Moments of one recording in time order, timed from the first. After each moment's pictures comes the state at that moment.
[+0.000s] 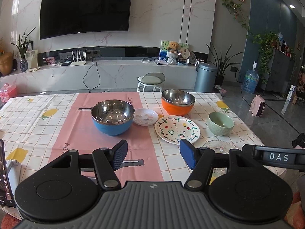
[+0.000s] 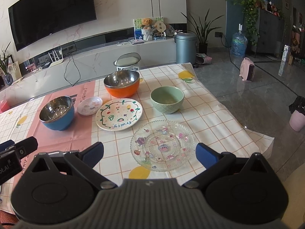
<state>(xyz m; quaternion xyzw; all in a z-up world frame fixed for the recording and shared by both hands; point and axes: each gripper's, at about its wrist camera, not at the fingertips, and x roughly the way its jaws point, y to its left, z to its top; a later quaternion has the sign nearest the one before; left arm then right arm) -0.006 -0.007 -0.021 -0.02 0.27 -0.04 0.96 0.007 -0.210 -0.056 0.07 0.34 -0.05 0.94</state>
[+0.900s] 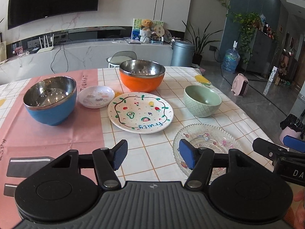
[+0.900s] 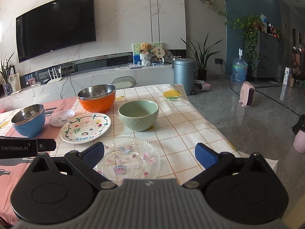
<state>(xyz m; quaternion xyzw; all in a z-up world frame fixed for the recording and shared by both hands) 0.075 -0.072 -0.092 -0.02 0.34 -0.12 0.93 0.031 -0.292 -0.139 0.06 0.25 -0.04 0.97</state>
